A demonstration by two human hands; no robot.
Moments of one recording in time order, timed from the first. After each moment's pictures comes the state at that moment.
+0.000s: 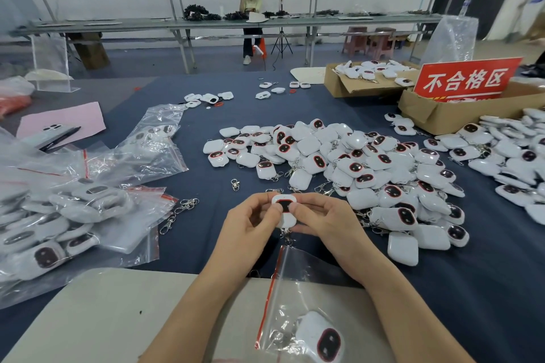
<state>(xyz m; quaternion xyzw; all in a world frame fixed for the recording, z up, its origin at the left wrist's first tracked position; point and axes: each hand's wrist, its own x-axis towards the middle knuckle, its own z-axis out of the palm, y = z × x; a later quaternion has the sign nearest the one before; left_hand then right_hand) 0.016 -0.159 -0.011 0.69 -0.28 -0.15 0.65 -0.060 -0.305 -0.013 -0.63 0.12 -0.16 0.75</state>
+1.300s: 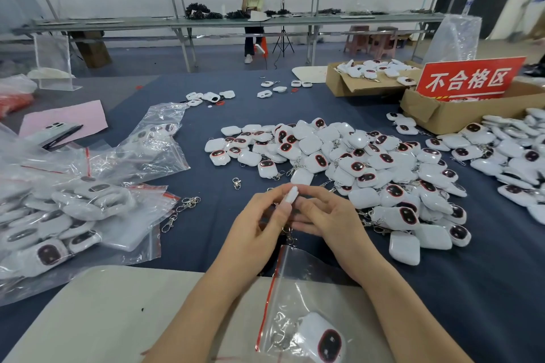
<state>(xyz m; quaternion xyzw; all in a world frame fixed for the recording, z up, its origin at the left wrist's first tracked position) 0.016 -0.161 -0.017 0.70 -0.35 -0.13 0.60 -0.059 -0.307 -0.021 -0.63 0.12 -0.19 0.75</state>
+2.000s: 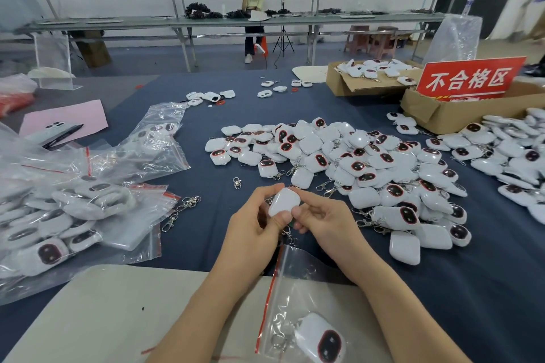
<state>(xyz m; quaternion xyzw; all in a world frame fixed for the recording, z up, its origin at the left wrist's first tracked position) 0.018 -0.164 -0.024 0.75 -0.31 -0.07 0.59 -0.056 -0.303 -0.023 -0.72 0.09 -0.20 0.65</state>
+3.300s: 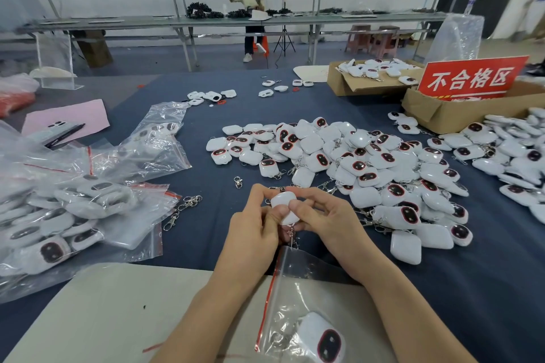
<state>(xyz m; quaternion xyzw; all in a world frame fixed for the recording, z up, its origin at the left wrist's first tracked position) 0.014 -0.162 -0.026 0.76 -0.32 -0.06 0.57 -0.059 -0.303 -0.018 -0.68 0.09 -0.18 0.70</state>
